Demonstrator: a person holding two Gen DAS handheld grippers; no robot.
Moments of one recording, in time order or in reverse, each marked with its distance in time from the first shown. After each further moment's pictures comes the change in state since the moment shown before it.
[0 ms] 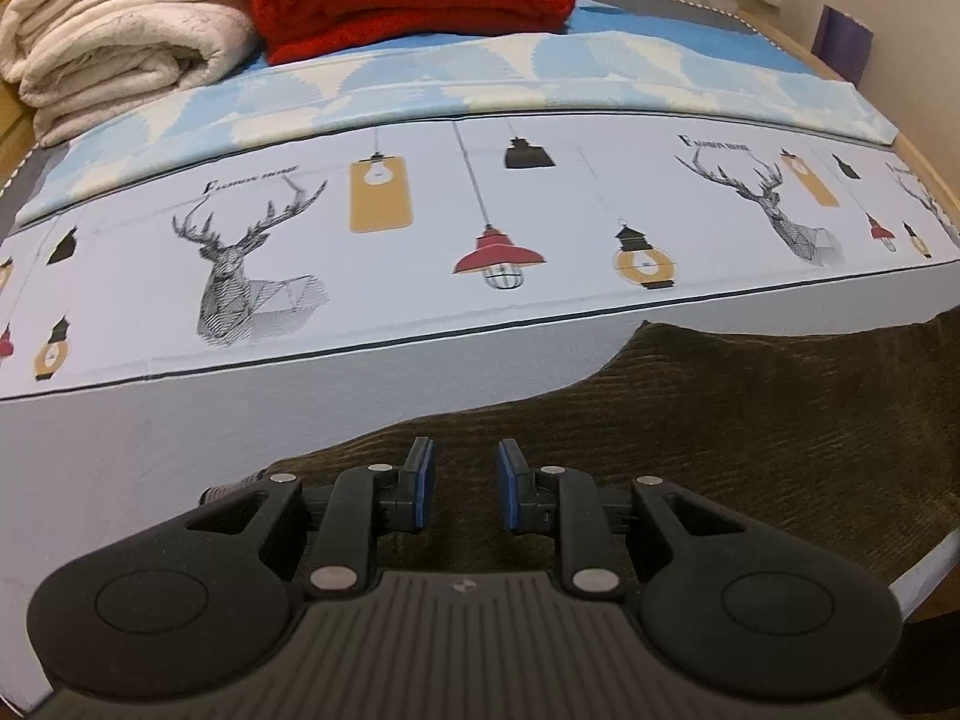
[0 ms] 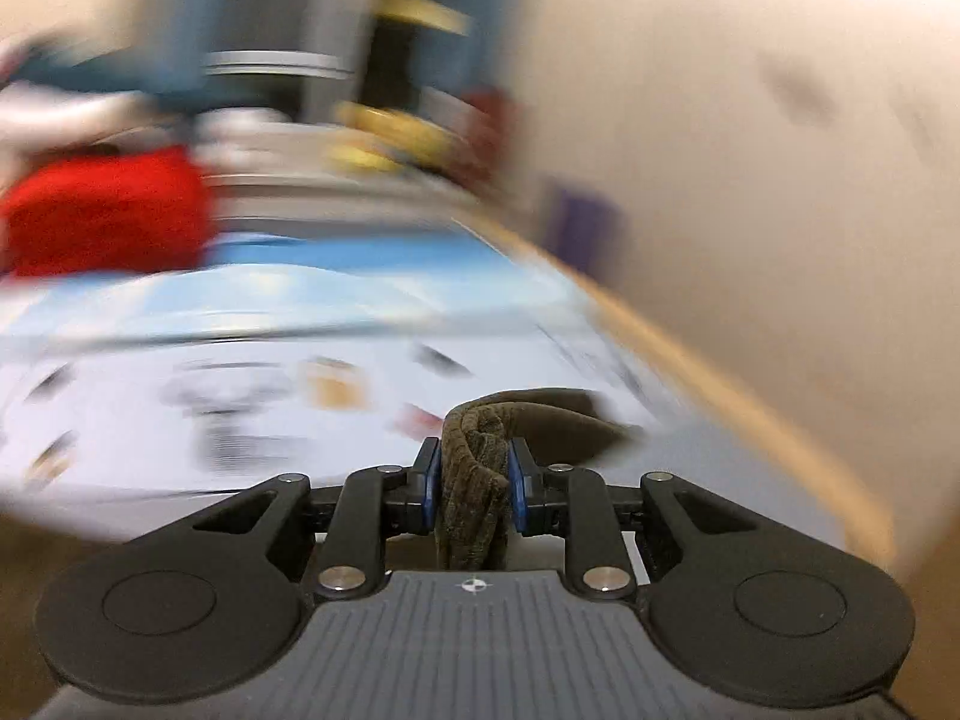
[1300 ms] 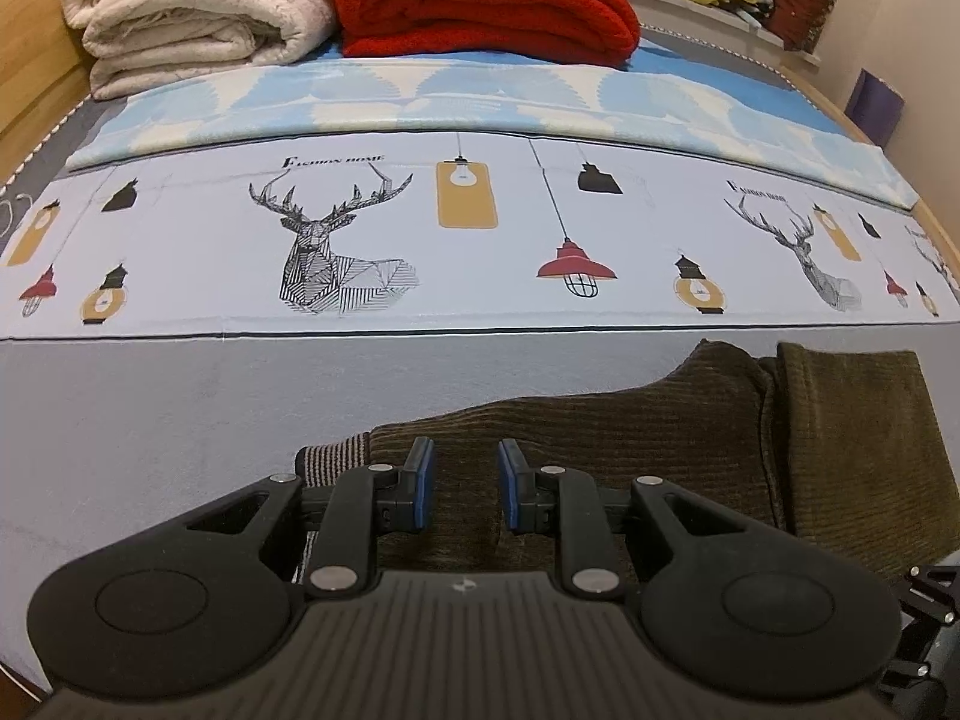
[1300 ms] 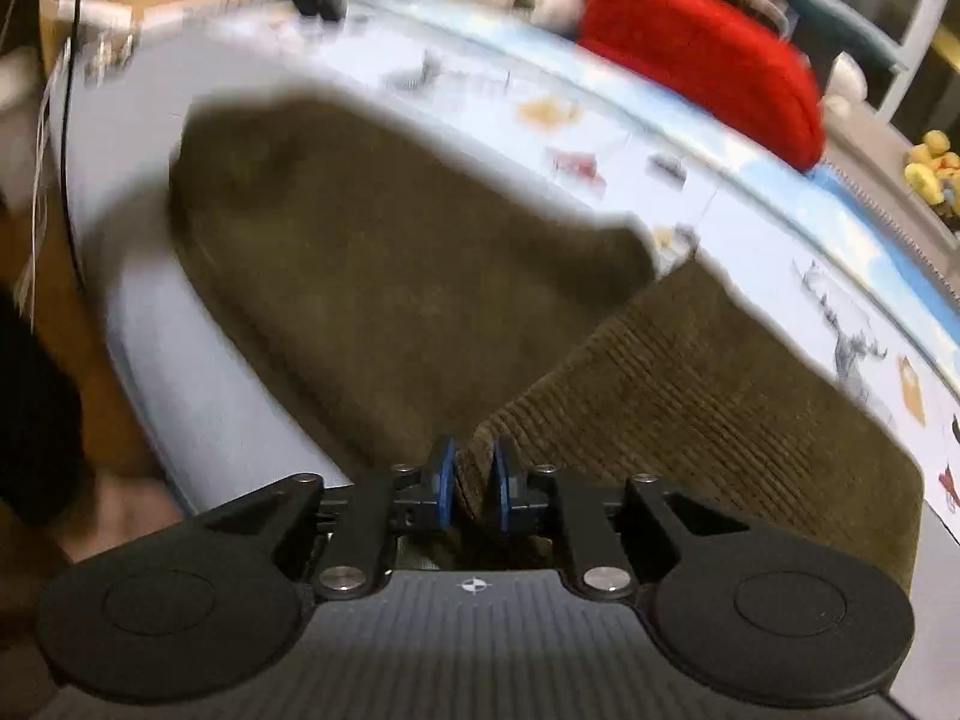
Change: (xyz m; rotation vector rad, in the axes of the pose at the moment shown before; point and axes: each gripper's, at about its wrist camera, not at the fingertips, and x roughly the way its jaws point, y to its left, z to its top) left arm -0.028 0.070 -0.027 -0.123 -0.036 -0.007; right arm -0.054 0.228 -0.105 -0.577 0.239 0.766
